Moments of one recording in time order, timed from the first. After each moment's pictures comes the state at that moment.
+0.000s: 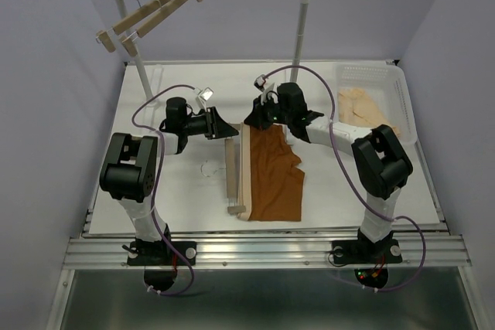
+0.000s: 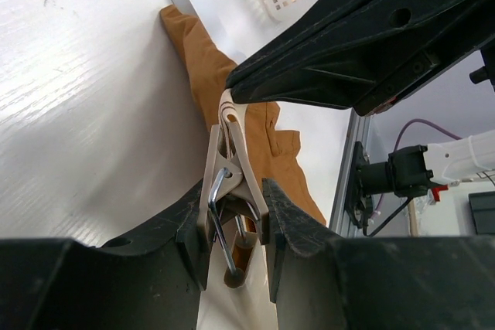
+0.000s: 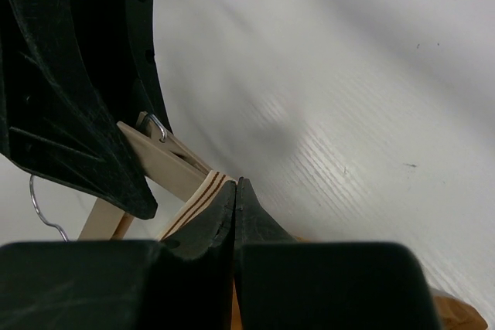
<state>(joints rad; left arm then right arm) -0.16 1.79 0.84 0.54 1.05 -0.58 0.57 1.89 1.26 0.24 -0.44 0.14</state>
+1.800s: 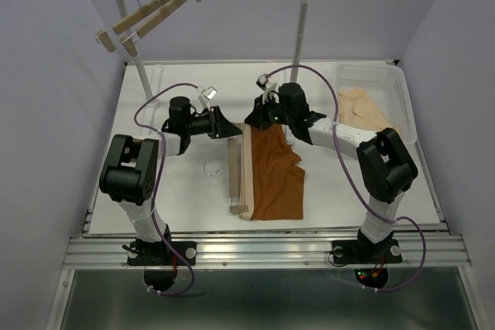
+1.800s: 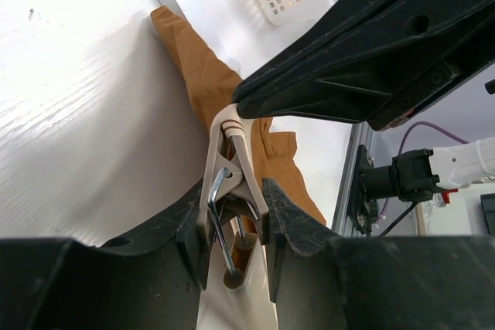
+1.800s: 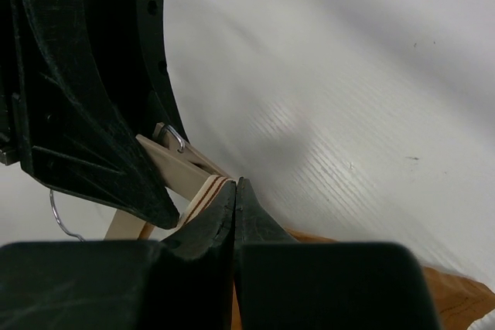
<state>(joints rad) -0.20 1.76 0.83 0.55 1.01 -0.59 0.58 1.84 1.23 0.24 -0.45 0.19</state>
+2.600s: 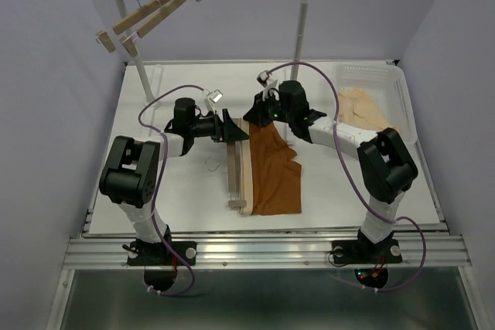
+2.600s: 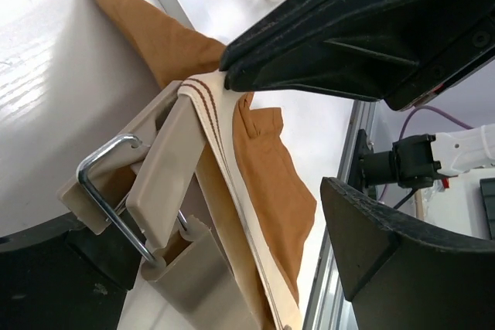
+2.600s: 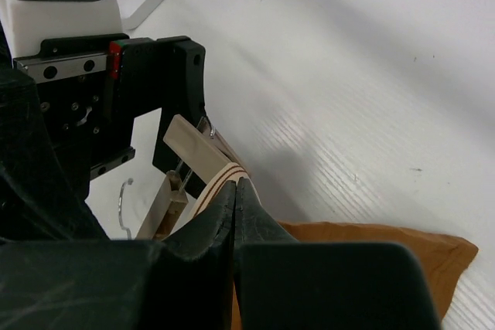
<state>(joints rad) -0.23 1.74 0.83 0.47 1.00 -0.54 0.58 1.84 1.25 0.25 -0.45 0.23</state>
